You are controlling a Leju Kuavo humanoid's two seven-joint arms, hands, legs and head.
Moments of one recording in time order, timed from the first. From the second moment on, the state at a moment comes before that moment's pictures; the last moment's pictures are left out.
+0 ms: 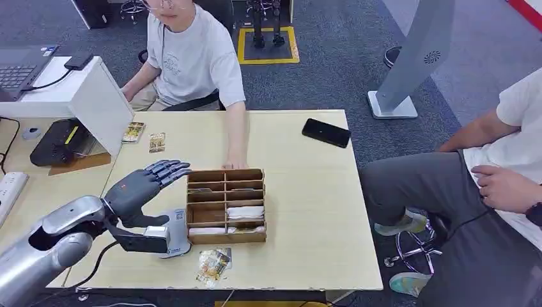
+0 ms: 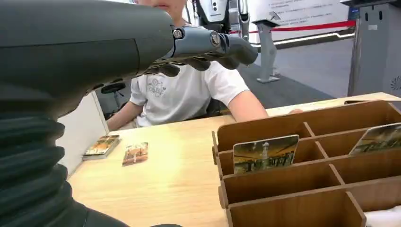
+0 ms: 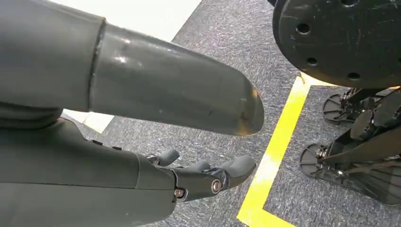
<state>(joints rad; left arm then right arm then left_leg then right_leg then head) -0.52 0.71 -0.89 -1.56 -0.63 0.00 -0.26 -0.01 -0.25 -1.30 0.00 1.55 0.58 -0.24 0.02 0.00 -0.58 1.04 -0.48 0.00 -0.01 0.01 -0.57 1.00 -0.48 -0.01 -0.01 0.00</state>
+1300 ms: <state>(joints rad) -0.52 0.56 -0.89 -1.56 -0.59 -0.05 -0.19 -0.01 -0.25 -1.30 0.00 1.55 0.58 -0.22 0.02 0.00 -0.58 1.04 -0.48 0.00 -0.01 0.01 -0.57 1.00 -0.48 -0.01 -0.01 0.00</state>
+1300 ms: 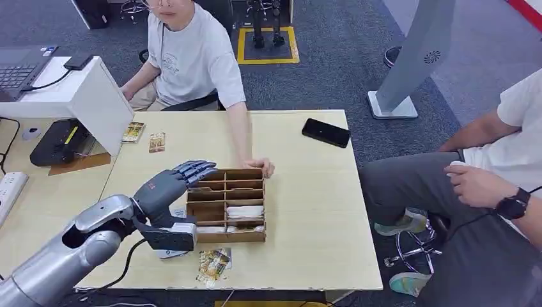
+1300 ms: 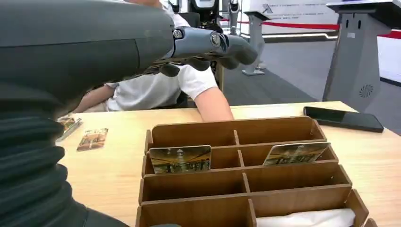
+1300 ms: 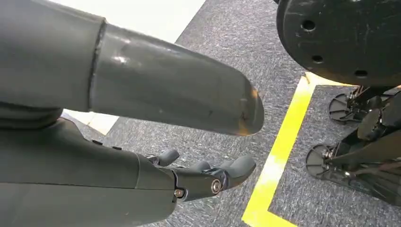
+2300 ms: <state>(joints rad) -0.53 0.53 -0.90 -1.49 -0.61 -0.03 -0.16 -0.01 -0.25 -1.31 0.00 1.55 0.58 -0.21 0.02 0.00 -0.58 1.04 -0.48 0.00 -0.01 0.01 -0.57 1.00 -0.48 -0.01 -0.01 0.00</state>
